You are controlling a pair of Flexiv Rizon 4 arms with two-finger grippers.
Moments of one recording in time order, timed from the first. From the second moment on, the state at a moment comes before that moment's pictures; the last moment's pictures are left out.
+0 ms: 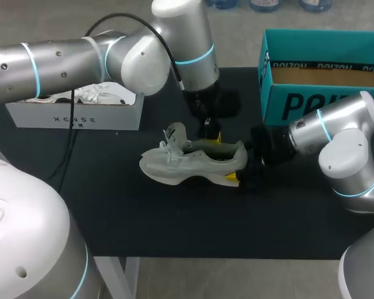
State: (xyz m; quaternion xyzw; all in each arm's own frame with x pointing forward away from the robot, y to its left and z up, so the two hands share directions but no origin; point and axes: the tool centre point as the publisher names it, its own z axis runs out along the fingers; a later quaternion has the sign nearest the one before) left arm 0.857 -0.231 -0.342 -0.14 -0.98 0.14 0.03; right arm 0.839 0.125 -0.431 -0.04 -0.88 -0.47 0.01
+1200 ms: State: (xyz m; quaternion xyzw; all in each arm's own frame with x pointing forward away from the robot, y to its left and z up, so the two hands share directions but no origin) left arm 0.829 -0.208 -0.388 -0.11 -0.99 0.07 0.03; right arm 0.839 0.125 -0.431 -0.04 -0.88 -0.47 0.01
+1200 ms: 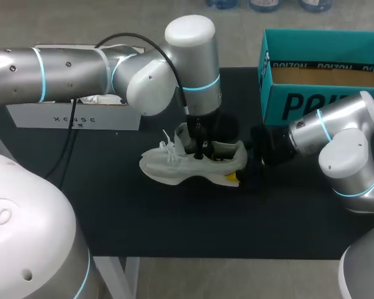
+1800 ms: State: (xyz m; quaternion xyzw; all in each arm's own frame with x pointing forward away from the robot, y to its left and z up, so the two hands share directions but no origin) left arm 0.816 -0.200 -0.406 -0.10 -0.99 0.09 0.06; right arm 0.838 0.125 -0.431 -0.04 -0.88 -0.47 0.01
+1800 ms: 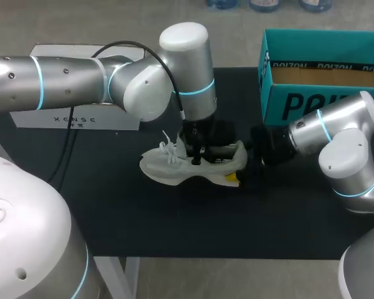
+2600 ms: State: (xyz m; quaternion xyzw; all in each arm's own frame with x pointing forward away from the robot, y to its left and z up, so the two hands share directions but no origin) left arm 0.828 -0.187 -0.420 -0.08 -1.00 0.04 -0.02; right arm 0.840 0.123 -0.432 -0.04 -0.88 -0.47 0.01
